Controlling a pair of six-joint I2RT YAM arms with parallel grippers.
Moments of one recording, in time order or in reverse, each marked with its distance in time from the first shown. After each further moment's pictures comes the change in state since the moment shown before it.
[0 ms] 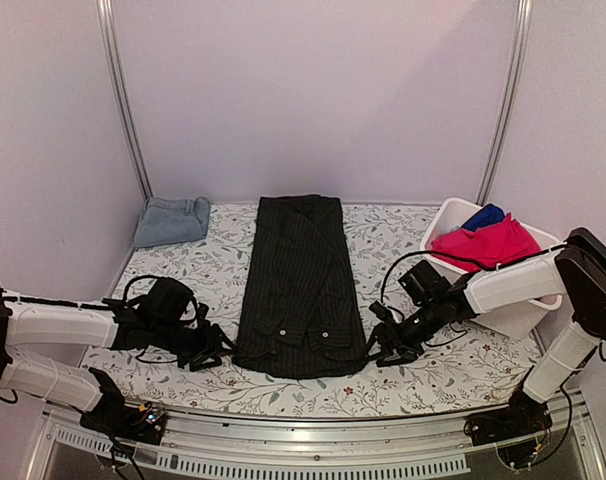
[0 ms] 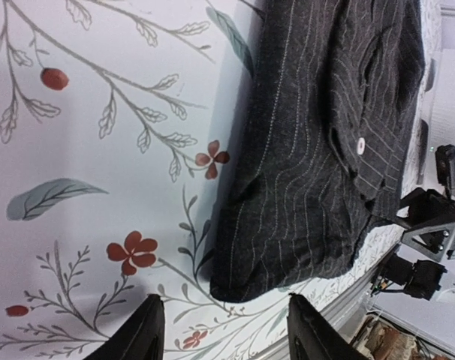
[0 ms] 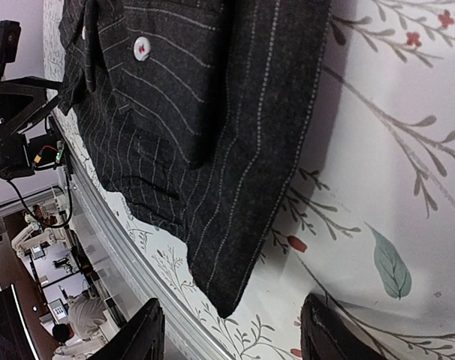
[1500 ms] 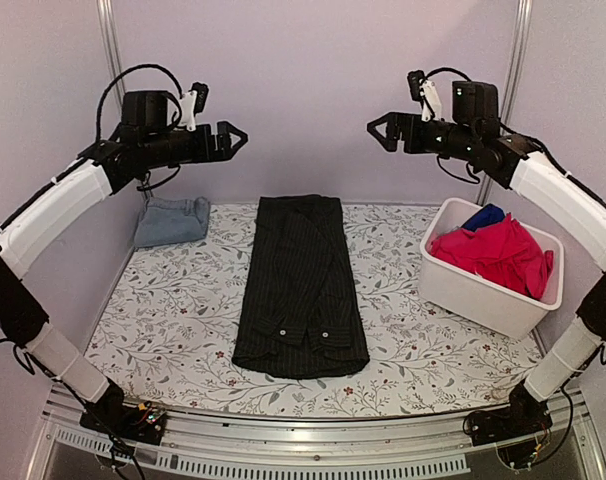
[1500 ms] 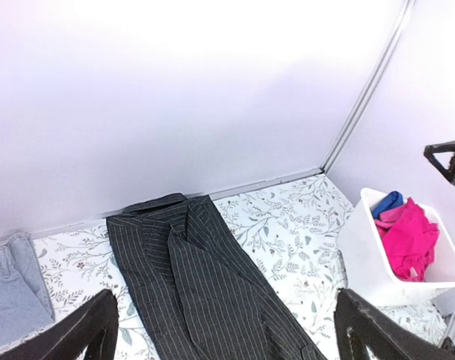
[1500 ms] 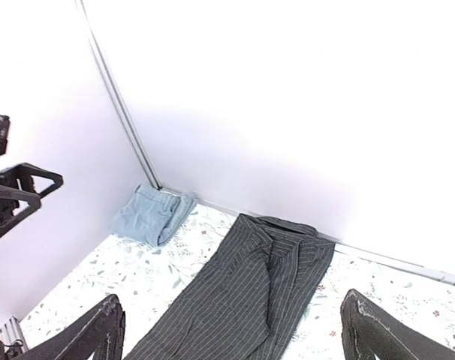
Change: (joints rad) left arm 0.254 0.363 1.227 -0.201 -0.188 0.836; right arm -0.209 0.017 1.005 -0.068 0.519 -0.407
